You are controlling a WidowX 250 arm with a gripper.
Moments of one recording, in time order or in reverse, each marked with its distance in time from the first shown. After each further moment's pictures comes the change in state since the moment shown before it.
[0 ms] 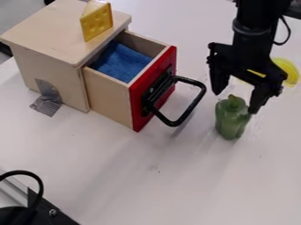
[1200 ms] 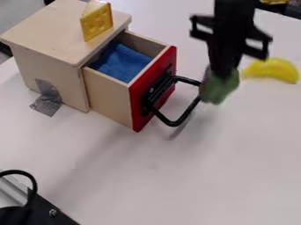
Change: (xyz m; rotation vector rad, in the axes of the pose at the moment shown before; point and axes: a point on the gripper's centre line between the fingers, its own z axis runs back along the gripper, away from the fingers) arm -0.001 0.035 0.056 -0.018 -0.100 0.117
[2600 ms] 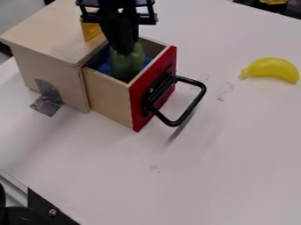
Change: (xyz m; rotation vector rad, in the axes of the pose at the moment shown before) arm -0.046 0.113 0.012 -0.012 0.017 0.301
